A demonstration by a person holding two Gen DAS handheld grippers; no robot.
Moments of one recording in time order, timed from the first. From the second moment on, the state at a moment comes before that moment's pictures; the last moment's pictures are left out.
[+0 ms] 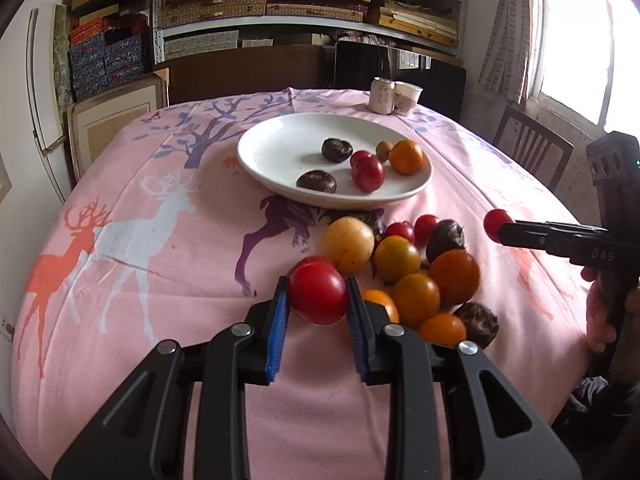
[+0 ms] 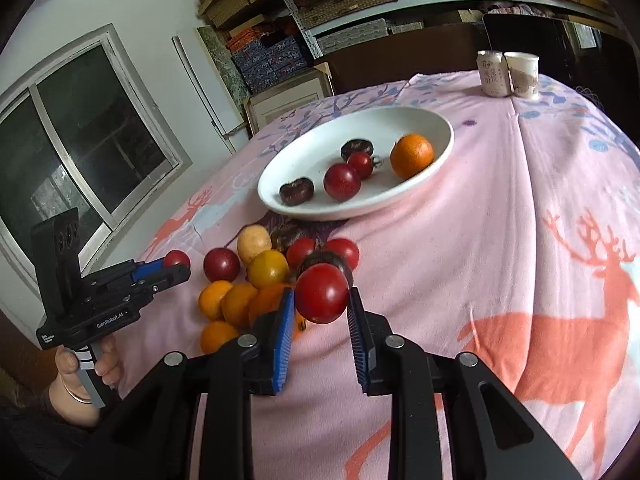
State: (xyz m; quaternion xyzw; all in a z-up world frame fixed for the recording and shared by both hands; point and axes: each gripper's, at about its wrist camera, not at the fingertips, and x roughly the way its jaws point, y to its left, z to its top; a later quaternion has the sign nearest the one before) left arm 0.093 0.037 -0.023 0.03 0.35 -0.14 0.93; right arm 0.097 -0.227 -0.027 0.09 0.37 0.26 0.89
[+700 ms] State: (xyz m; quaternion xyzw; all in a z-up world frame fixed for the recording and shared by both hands) left arm 0.266 0.031 -0.011 -0.07 0.40 -0.12 0.90; right arm 0.224 -0.210 0.006 0.11 0.38 0.18 0.90
